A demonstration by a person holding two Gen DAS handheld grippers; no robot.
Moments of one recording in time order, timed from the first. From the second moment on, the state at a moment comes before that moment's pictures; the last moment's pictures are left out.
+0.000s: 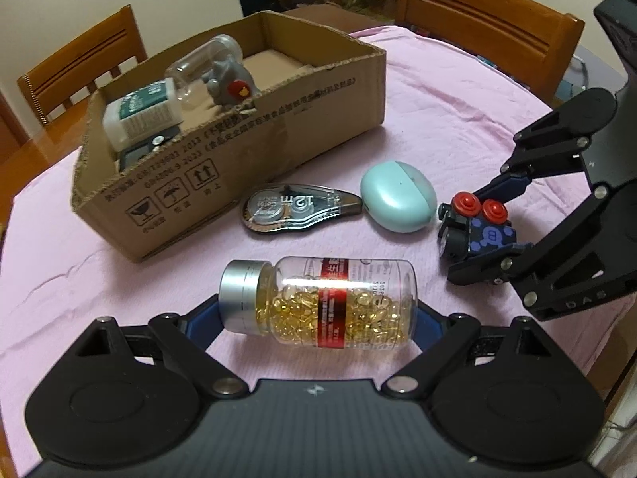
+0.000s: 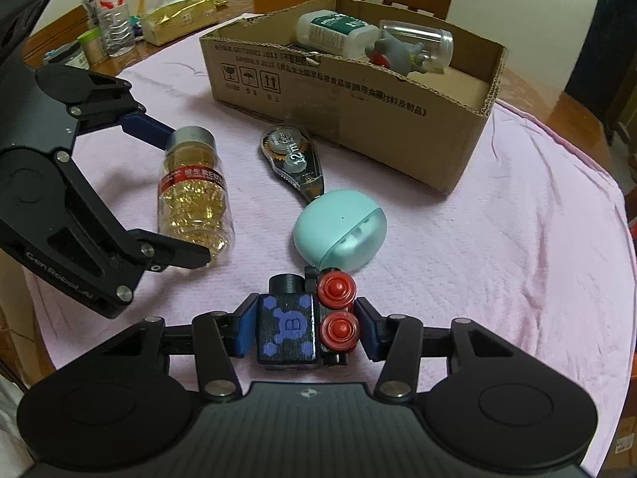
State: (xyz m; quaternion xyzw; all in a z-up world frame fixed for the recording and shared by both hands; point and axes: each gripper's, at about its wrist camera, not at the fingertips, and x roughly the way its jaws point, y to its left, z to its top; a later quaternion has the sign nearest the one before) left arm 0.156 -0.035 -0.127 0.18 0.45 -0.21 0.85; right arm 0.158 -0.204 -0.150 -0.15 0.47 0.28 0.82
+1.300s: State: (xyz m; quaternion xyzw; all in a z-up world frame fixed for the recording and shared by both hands) left arm 0.296 -0.022 -0.054 0.17 0.36 -0.21 0.89; right arm 0.275 -0.196 -0.040 -0.15 0.40 0.23 0.87
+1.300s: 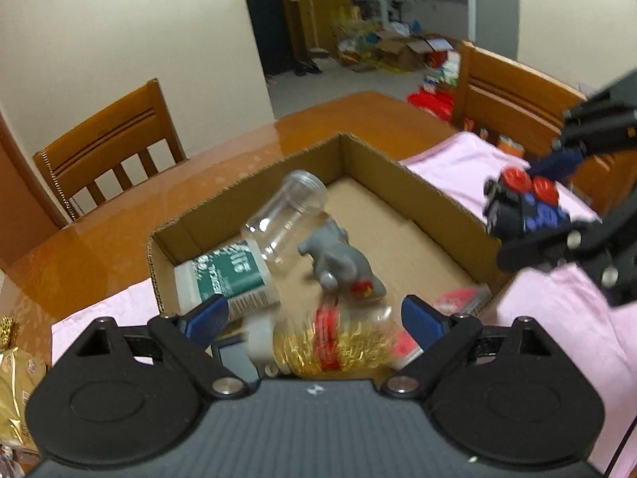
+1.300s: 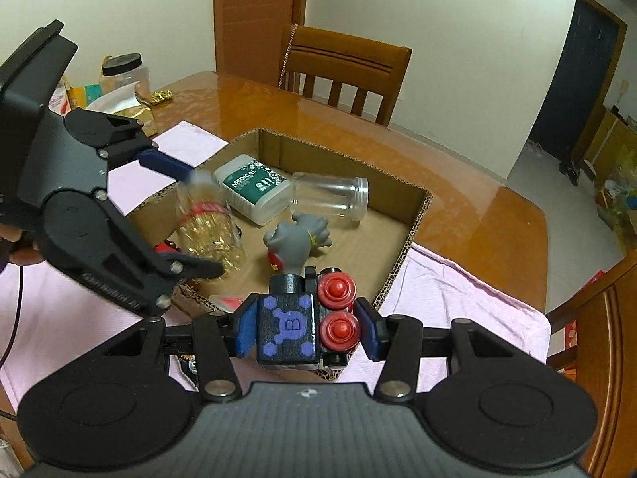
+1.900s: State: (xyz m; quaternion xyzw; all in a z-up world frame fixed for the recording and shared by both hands) left arm 0.235 0.037 -0.027 0.11 0.35 -0.12 0.92; right arm 0.348 -0.180 -0.048 -0.15 0.40 0.16 0.89
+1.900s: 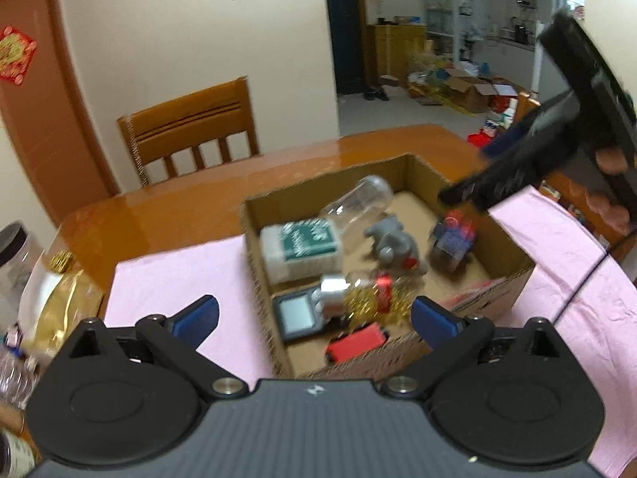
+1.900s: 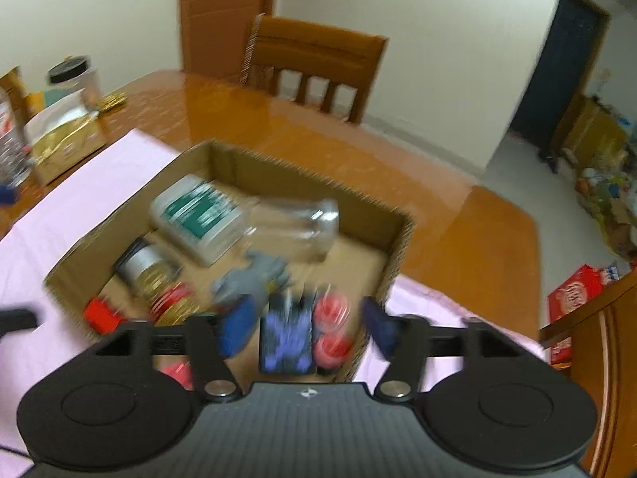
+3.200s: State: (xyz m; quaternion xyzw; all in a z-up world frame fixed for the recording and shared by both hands) left arm 0.198 0.019 -0.086 0.13 0.42 -0.10 0.89; right arm 0.205 -0.181 -0.161 -0.08 0.50 0.05 0.86
